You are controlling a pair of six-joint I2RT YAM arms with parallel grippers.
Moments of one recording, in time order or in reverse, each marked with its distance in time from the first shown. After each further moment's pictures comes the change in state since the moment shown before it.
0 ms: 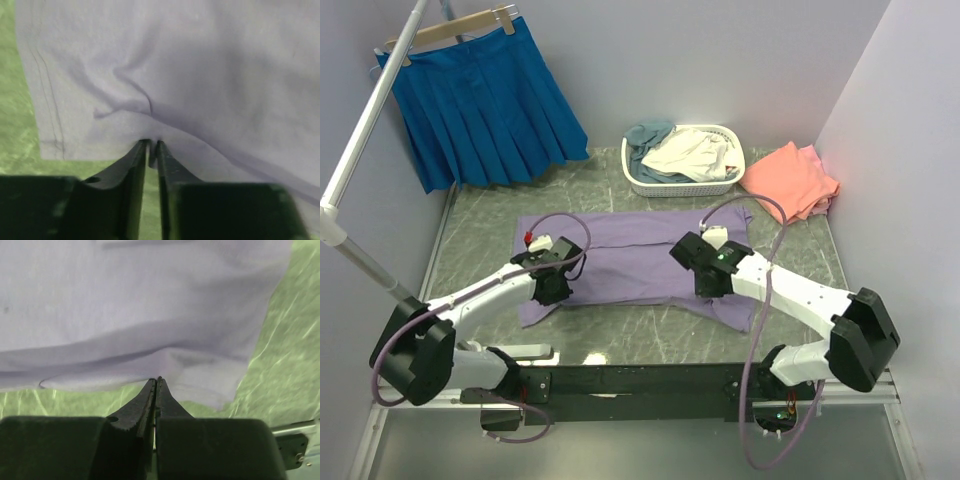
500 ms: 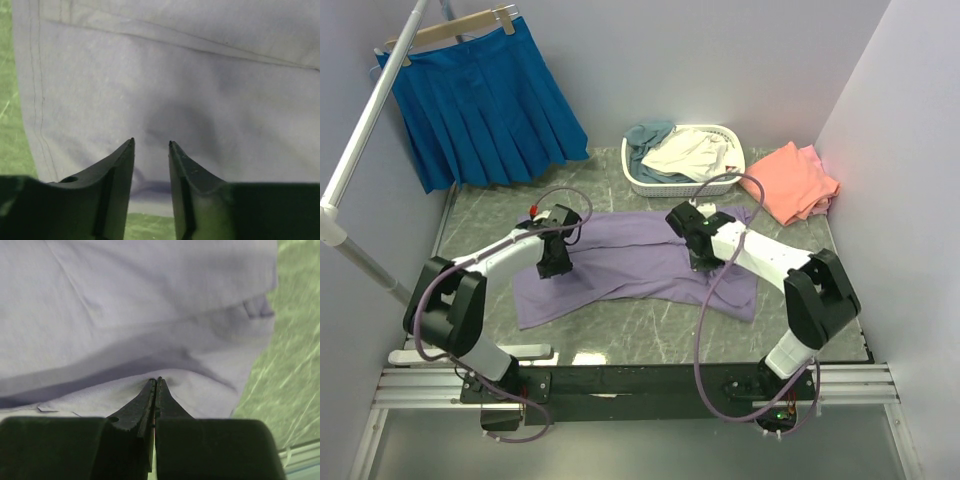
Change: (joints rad) left arm 0.192 0.261 0.222 0.067 0.067 0.232; right arm -0.184 0.279 0.175 0.098 -0.004 -0.237
